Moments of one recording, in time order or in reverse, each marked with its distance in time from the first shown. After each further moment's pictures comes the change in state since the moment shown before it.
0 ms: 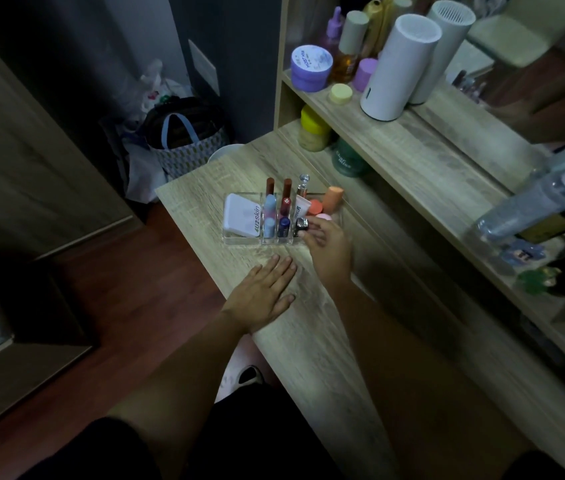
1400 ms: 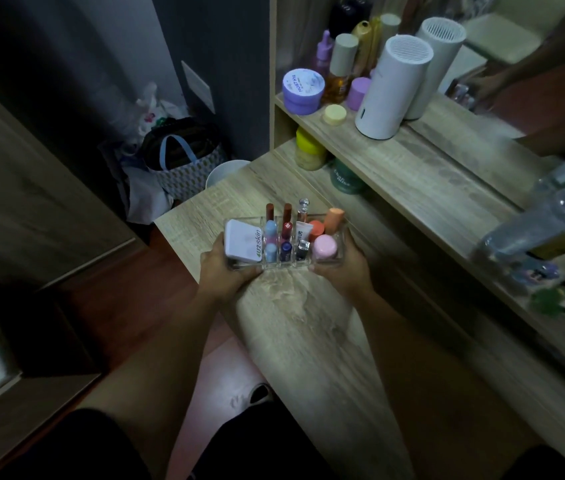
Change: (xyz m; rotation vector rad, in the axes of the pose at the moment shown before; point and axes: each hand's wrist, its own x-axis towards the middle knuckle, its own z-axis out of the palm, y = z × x) left_hand 0.030 -0.073 -0.055 -0.770 0.429 -0.514; right_hand 0.021 0.015 -0.020 -0.011 -0.168 0.218
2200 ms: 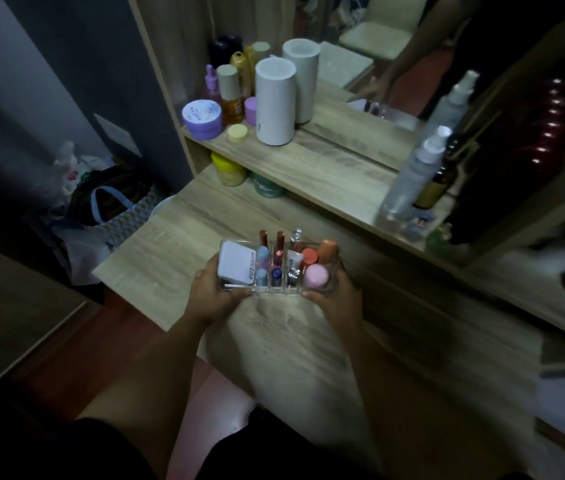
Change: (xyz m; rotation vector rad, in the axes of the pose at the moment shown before) left_hand -0.022 0.051 0.041 0.095 -0.251 0.286; right_hand -0.089 0.048 -0.046 0.139 0.386 0.136
